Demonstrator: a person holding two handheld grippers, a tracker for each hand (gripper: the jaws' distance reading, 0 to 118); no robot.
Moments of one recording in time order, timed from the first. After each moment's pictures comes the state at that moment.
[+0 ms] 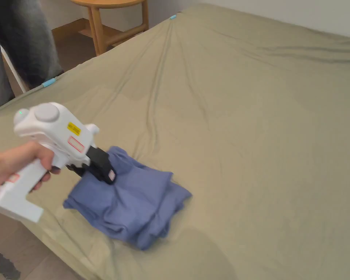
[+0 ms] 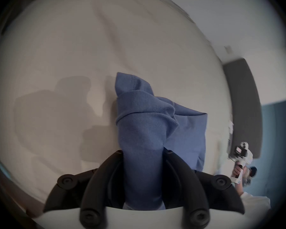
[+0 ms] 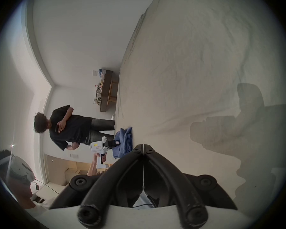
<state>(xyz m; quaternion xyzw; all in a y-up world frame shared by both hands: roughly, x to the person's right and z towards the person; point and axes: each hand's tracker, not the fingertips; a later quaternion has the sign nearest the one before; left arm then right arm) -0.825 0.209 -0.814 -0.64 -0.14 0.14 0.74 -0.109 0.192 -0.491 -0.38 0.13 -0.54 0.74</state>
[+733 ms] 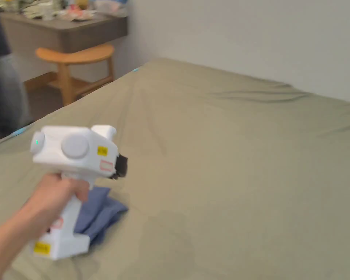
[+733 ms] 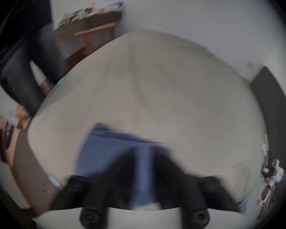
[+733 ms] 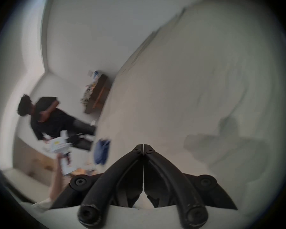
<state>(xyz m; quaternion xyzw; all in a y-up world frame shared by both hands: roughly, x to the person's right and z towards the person) -0.610 0.329 -0.727 -0.40 -0.17 0.06 0.90 -0.098 0.276 -0.486 -0.34 0.02 -0.36 0.87</state>
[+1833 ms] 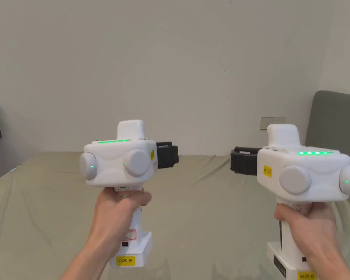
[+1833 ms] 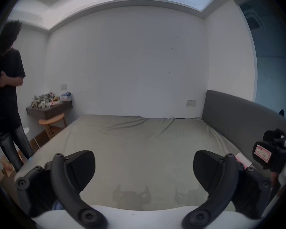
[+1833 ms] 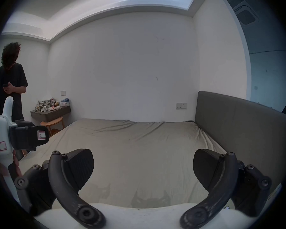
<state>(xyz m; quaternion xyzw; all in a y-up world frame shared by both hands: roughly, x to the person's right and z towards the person) -0.333 0.516 -0.633 -0.17 -0.24 0.04 0.96 -0.083 0.513 -0.505 -0.10 -0.17 -0.02 0.98</state>
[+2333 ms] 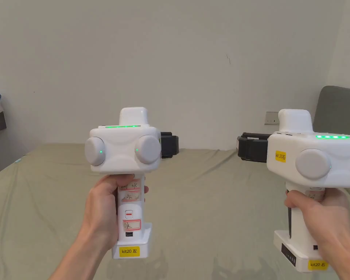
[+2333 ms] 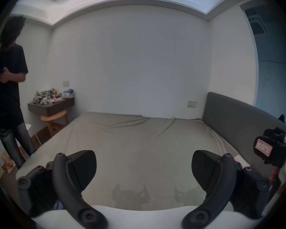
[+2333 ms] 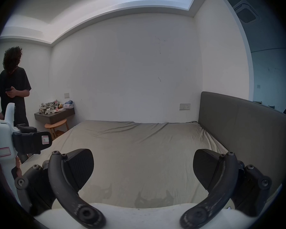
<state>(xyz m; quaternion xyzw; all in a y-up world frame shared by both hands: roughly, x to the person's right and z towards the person) -0.329 0.522 -0.632 -0.16 -0.16 0.01 0.97 -0.080 0.525 -0.503 -0.10 -0.15 -0.03 0.98</state>
